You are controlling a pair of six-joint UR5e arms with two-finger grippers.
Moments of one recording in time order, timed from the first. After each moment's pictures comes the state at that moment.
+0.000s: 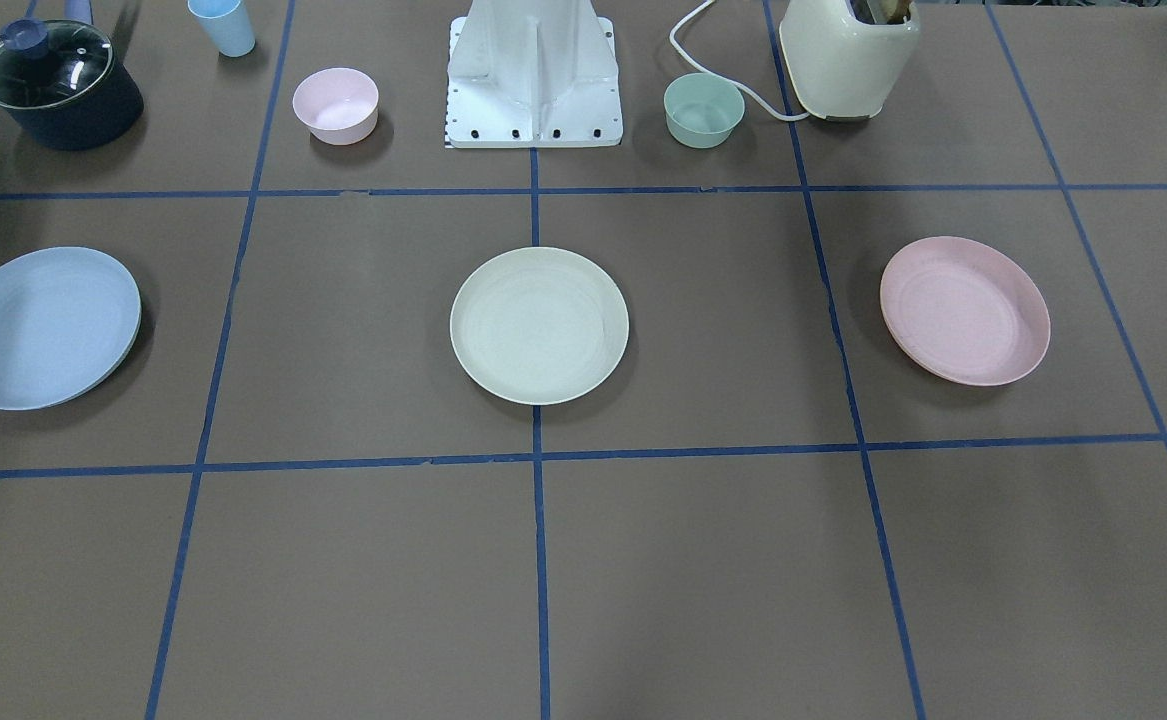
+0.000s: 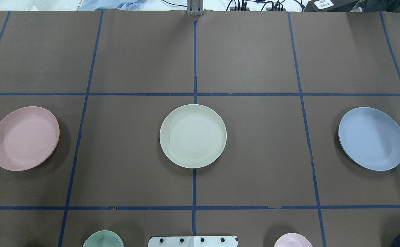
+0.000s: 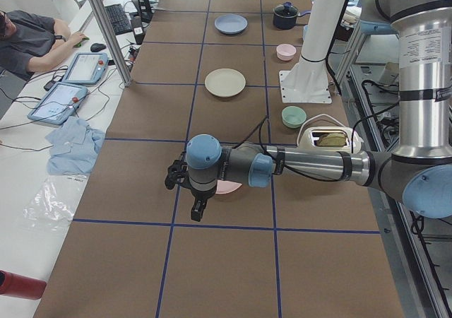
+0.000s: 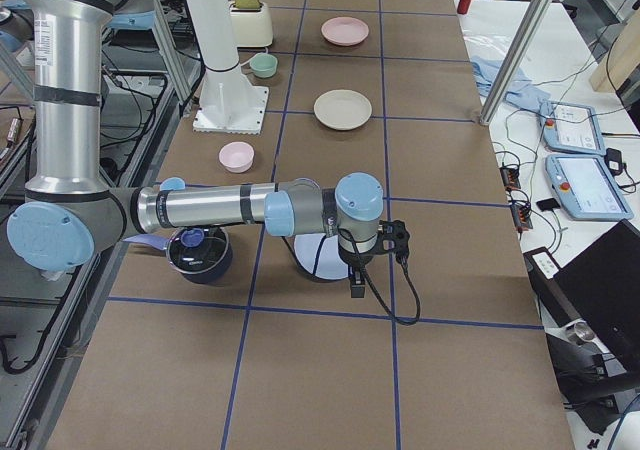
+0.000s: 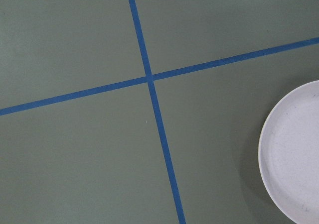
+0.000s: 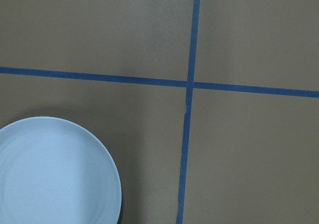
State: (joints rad) left arm -1.55 -1.45 -1.75 -1.67 -2.38 0.11; right arm 1.54 -1.65 1.77 -1.57 2.34 0.03
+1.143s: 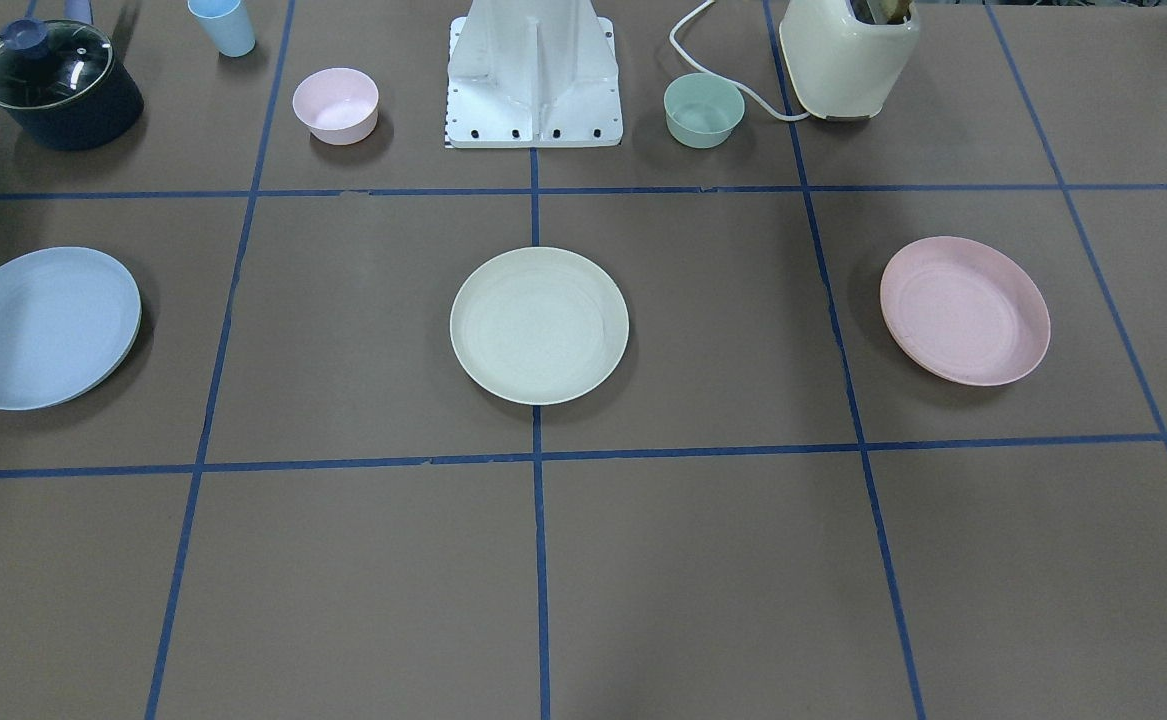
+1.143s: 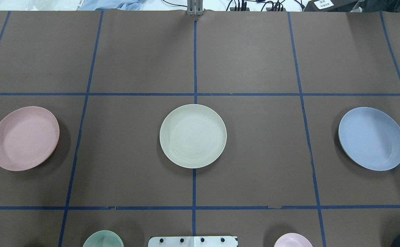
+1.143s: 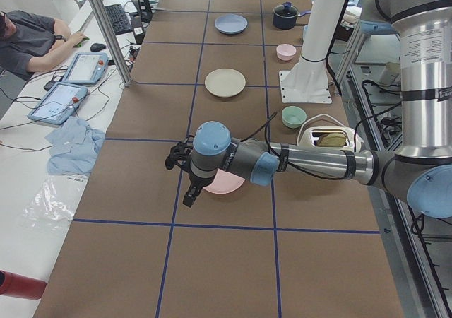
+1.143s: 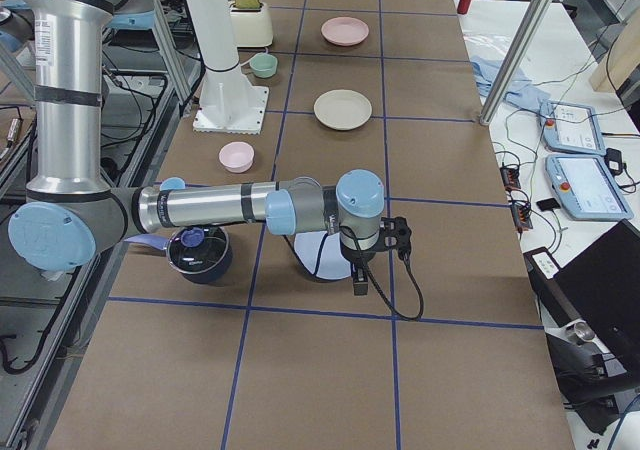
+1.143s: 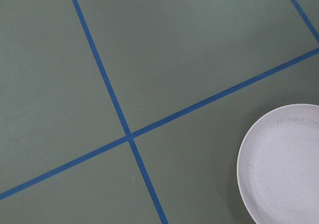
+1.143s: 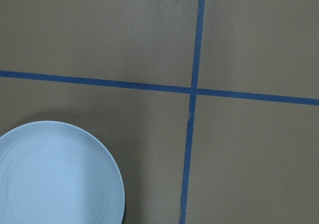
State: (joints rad) left arm -1.55 -1.44 -1.79 -1.99 -2.38 0.12; right arm 1.54 -1.65 1.77 -1.53 2.34 0.03
